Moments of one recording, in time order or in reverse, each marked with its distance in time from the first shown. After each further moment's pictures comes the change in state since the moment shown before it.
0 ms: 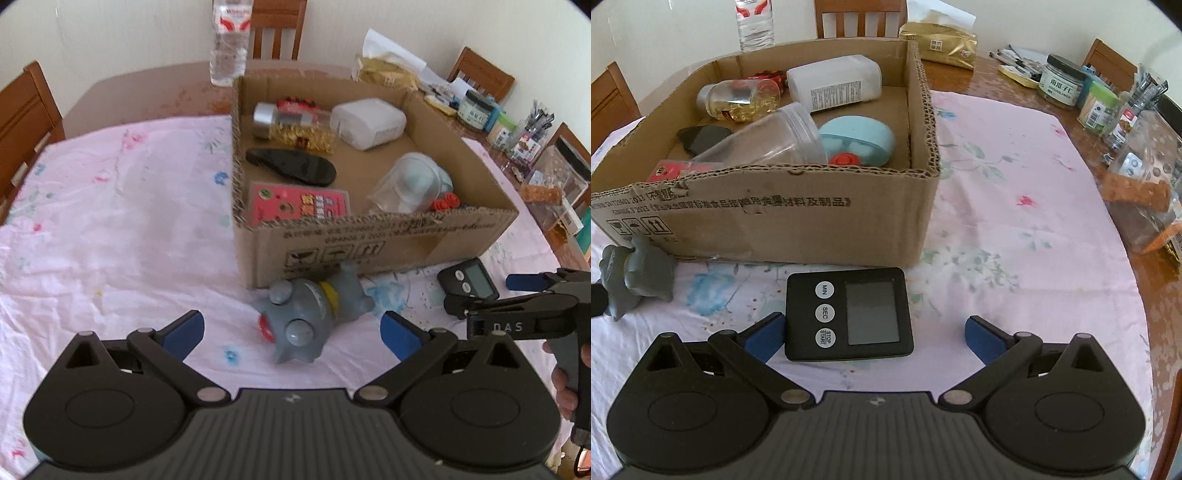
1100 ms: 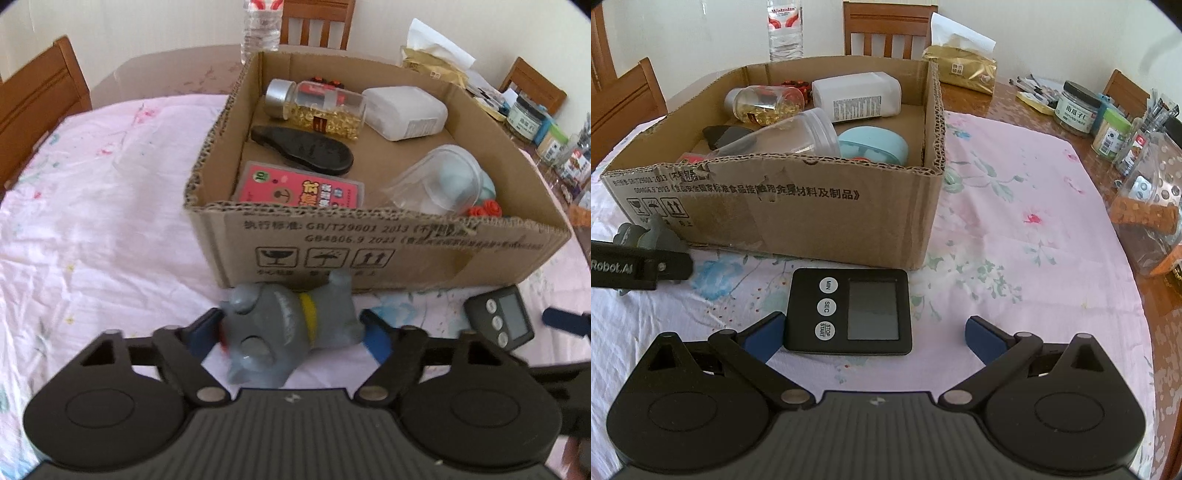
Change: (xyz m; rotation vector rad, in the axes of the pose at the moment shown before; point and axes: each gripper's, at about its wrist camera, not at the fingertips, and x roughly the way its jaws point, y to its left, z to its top) left arm 0.038 -0.028 0.002 -0.110 -0.004 0.143; right arm -0.005 -0.006 -0.015 -0.083 -0.092 0.051
